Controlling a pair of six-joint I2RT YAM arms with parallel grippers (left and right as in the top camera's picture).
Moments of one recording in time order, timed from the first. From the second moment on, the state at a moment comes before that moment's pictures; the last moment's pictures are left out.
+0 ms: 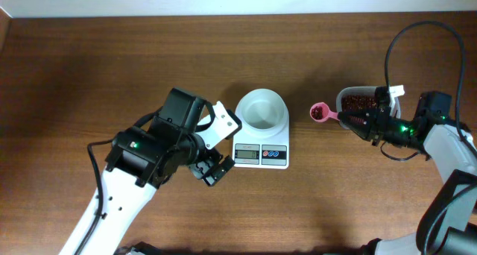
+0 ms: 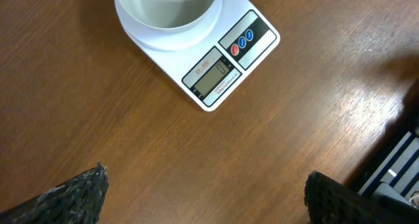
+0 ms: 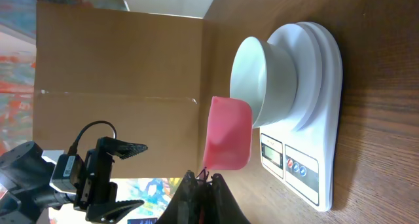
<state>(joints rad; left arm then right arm) -0.46 1.24 1.27 -1.14 0.19 0.37 -0.37 1.67 0.96 -0.68 -1.39 0.05</state>
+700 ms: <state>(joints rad) -0.46 1.24 1.27 -1.21 0.18 0.50 -0.37 1.67 0.96 -0.68 -1.39 0.05</state>
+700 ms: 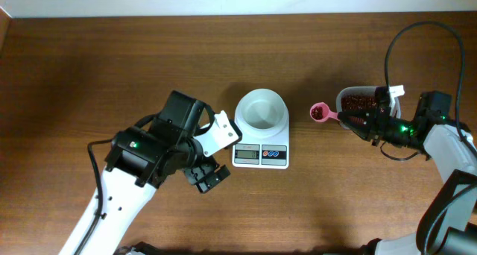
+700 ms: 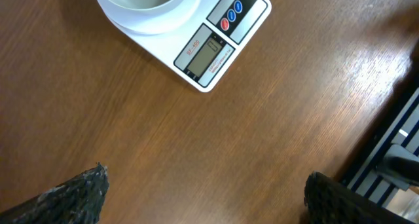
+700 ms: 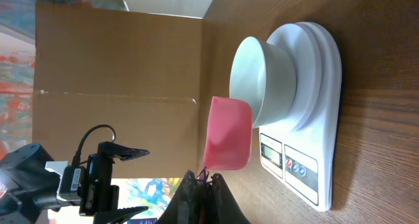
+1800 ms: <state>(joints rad) -0.35 1.24 1.32 -1.25 0.28 0.56 -0.37 1.67 0.96 -0.68 -1.39 0.05</state>
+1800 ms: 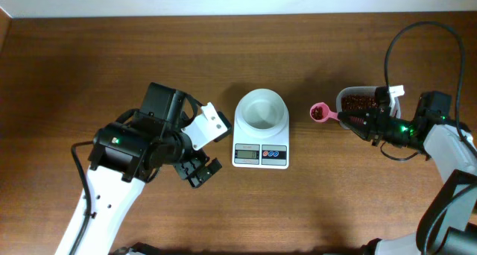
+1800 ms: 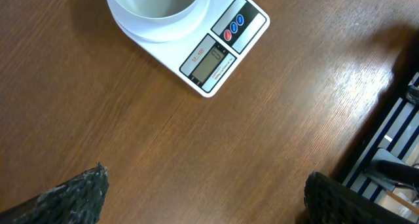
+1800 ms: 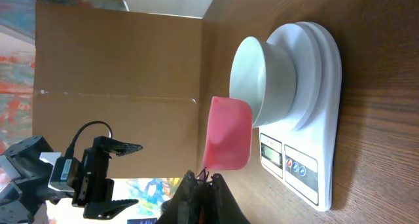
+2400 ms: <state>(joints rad) -0.35 1.24 1.24 -1.20 0.29 0.56 -0.37 1.67 0.96 -0.68 -1.39 0.05</state>
